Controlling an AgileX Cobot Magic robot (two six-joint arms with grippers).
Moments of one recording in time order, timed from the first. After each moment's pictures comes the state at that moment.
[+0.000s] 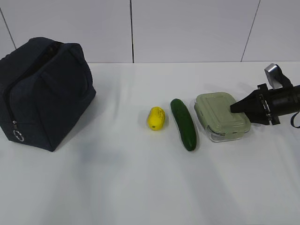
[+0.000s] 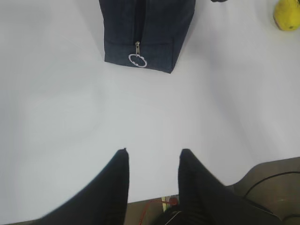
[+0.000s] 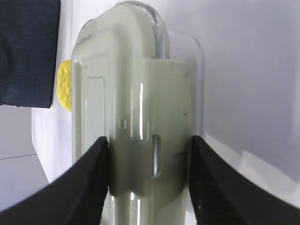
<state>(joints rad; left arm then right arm) 0.02 0.61 -0.73 -0.17 1.05 0.11 -0.31 2.35 -1.53 1.14 1.23 -0.99</state>
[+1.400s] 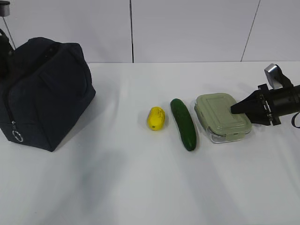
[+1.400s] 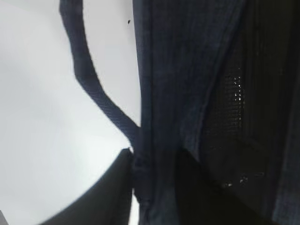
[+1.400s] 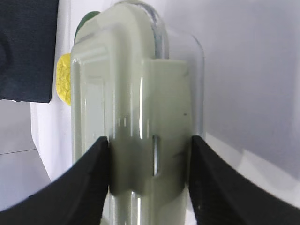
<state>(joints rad) 0.02 1.94 -1.72 -0.06 1.21 0.32 -0.31 2.35 -1.53 1.11 1.24 -0.98</state>
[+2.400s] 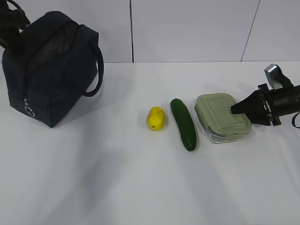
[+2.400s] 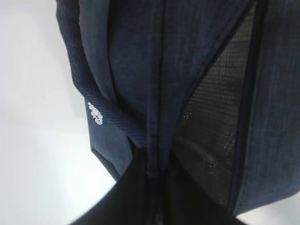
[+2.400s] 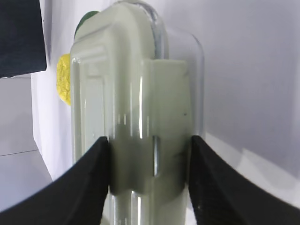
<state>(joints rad) -0.02 1.97 -1.89 -0.16 1.24 0.28 -0.31 2.35 -1.53 1.11 1.24 -0.97</state>
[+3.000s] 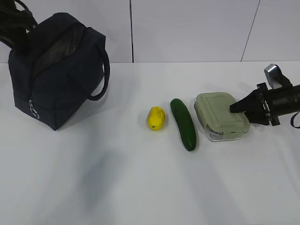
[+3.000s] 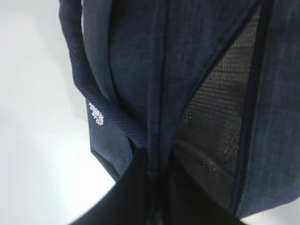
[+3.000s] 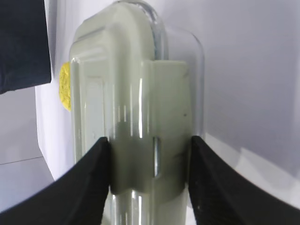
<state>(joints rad) -0.08 1.97 -1.90 -0.14 1.24 0.27 -0.31 2.35 -1.53 1.14 1.24 -0.95</state>
